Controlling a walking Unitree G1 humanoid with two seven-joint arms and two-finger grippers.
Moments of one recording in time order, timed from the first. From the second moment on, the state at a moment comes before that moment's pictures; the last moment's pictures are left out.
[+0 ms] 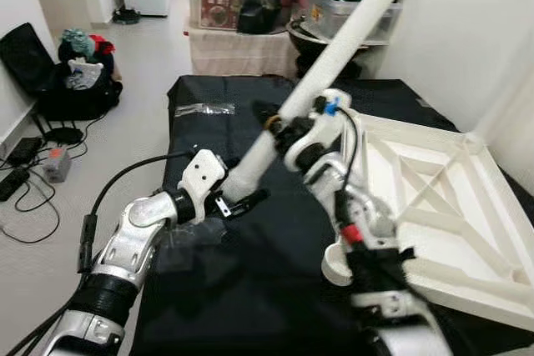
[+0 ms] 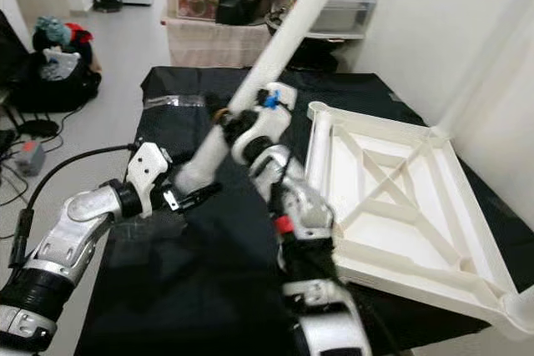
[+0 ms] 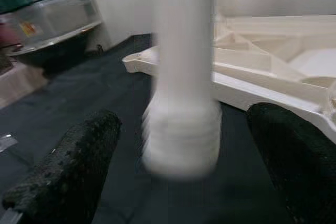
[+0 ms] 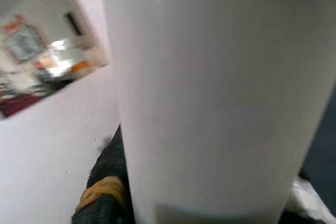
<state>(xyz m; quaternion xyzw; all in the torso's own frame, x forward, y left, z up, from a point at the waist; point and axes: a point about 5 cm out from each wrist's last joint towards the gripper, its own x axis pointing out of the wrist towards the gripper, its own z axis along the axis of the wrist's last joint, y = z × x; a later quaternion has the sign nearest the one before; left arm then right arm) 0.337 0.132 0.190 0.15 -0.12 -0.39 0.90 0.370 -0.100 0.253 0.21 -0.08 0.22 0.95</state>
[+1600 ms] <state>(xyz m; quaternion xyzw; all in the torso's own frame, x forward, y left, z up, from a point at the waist) 0.325 0.156 0.178 0.08 -0.10 -0.33 0.93 0.299 -0.211 0.218 -0.03 -0.03 0.36 0.93</state>
